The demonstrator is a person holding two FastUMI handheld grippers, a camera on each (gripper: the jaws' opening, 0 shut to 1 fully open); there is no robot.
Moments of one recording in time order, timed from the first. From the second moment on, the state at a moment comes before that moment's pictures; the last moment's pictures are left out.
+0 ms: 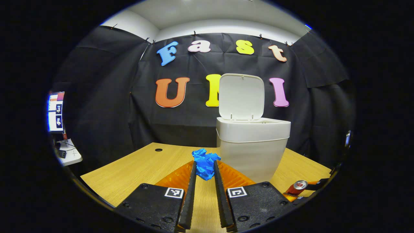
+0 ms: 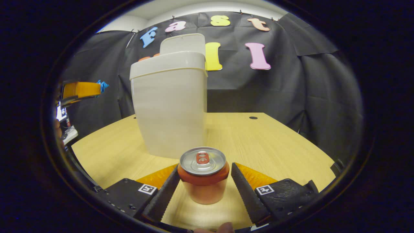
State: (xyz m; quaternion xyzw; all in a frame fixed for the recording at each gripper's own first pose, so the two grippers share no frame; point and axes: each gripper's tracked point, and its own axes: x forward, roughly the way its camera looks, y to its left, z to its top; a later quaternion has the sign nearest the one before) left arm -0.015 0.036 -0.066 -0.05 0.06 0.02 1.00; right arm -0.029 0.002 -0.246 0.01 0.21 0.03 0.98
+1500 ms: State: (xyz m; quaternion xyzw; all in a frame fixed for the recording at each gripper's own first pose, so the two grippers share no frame) left arm 0.120 -0.035 0.024 -0.04 0.03 -0.06 1.00; right arm -0.035 -0.017 -0.203 0.08 0.20 0.06 0.98
